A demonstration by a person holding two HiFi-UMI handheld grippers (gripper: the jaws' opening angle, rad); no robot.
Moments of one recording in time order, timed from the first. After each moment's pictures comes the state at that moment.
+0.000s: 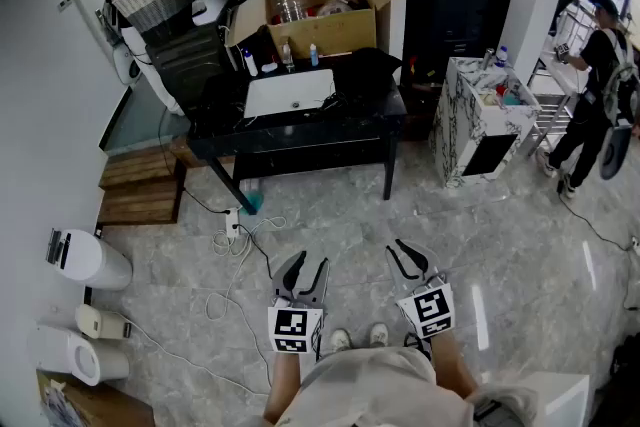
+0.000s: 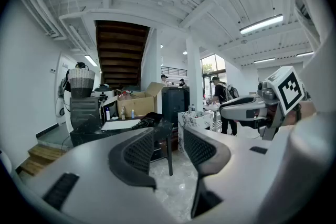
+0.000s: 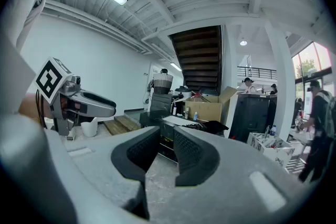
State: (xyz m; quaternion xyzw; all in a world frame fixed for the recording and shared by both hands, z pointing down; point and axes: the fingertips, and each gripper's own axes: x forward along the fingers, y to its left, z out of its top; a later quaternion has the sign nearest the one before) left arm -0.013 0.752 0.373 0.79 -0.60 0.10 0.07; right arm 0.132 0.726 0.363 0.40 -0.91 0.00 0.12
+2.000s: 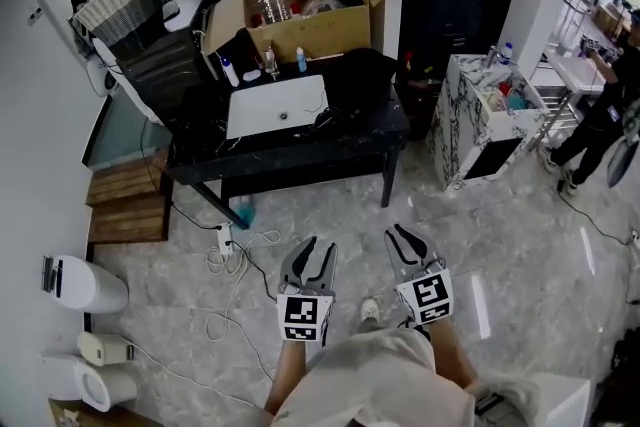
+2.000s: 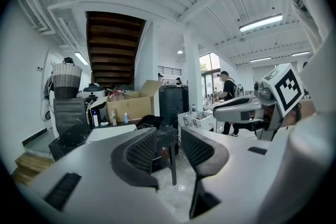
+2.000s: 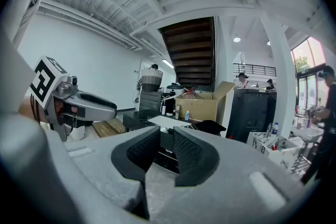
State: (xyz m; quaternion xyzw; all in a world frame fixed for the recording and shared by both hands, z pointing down) left arm -0.031 0.559 0.380 0.81 -0.57 0.11 0.05; right arm 0.097 0.537 0.382 0.43 -0.89 0.01 0.12
